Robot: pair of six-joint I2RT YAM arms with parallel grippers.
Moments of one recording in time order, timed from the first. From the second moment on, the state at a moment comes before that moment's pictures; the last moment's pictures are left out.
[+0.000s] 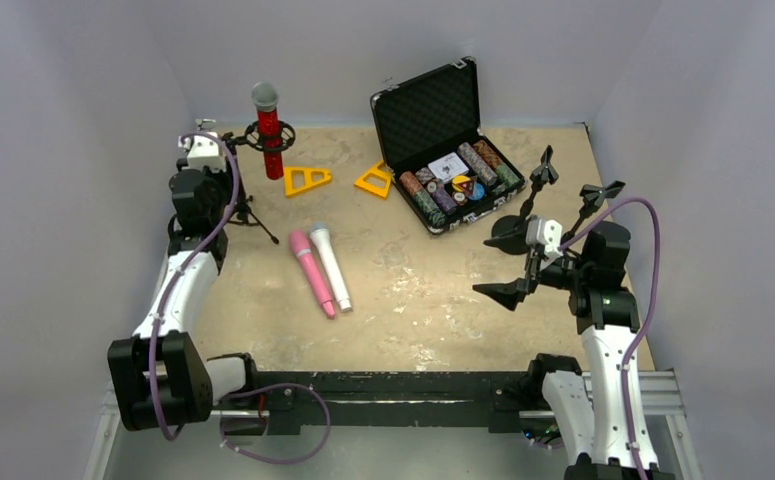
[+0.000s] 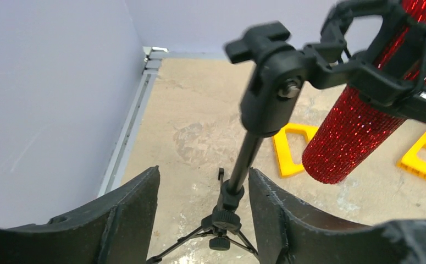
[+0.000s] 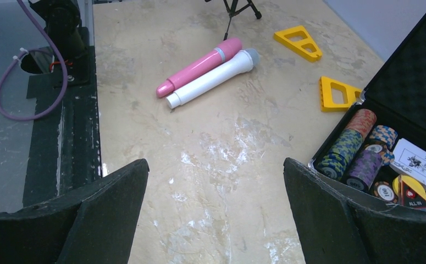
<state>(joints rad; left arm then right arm) 0.14 1.22 0.79 0.25 -0.02 0.07 -0.13 0.68 0.71 -0.50 -1.35 -0.54</state>
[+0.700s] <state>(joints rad) 0.14 1.26 0.78 0.13 0.25 -0.04 -0.15 0.67 0.69 -0.48 -1.35 -0.52</state>
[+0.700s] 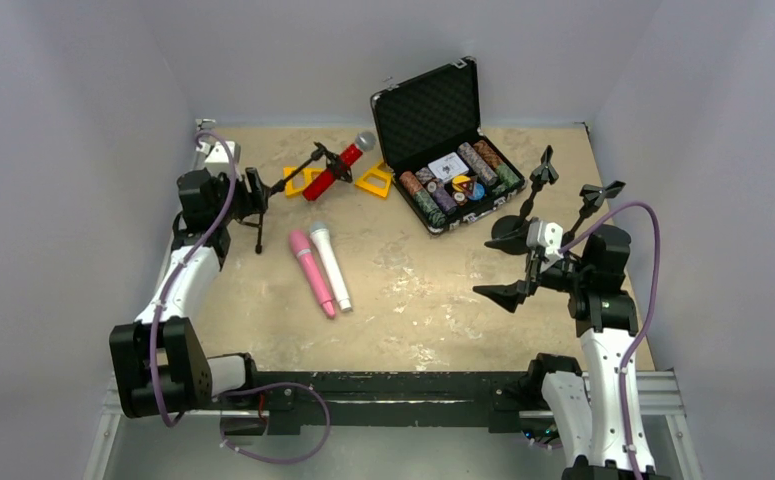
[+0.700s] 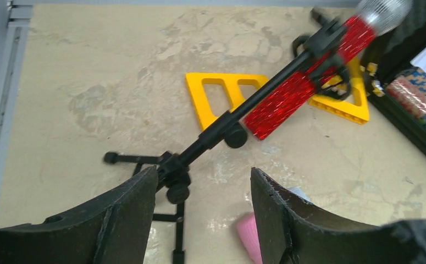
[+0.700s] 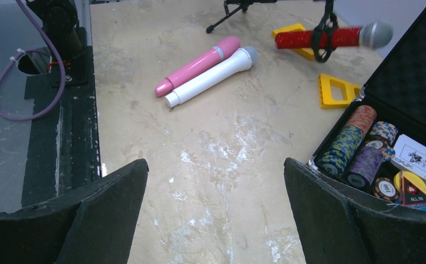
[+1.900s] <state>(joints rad) -0.16 1.99 1.74 -0.60 0.18 0.40 -0.16 0.74 0.68 -0.53 -1.37 -0.56</state>
